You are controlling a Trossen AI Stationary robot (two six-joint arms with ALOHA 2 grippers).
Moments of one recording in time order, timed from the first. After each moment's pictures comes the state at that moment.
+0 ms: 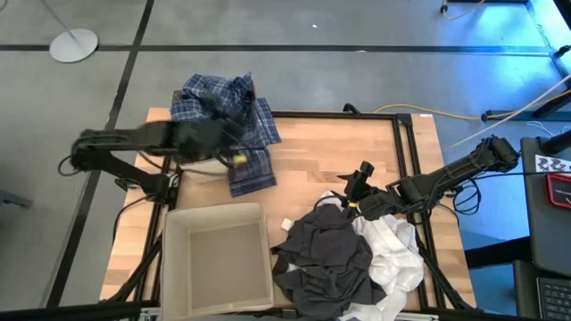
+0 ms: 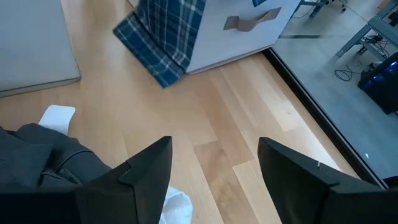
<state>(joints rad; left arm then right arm) -0.01 1.17 1.38 -0.70 -0.95 0.63 0.41 1.16 0.79 -0.41 0.77 0.33</state>
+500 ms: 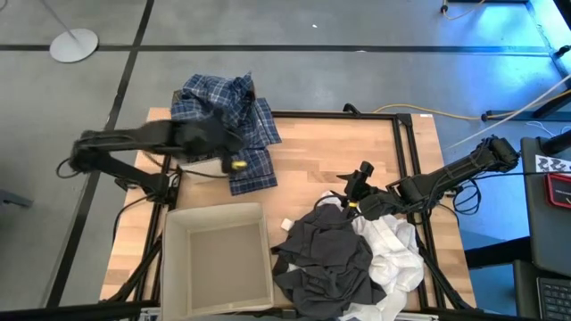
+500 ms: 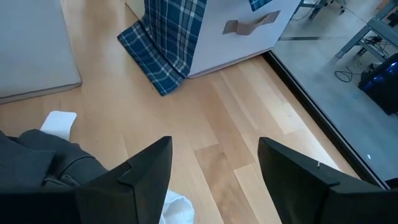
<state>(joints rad) 0.04 1.22 1.32 -0.81 -0.55 0.37 0.41 1.16 0.79 -0.39 0.77 0.33</state>
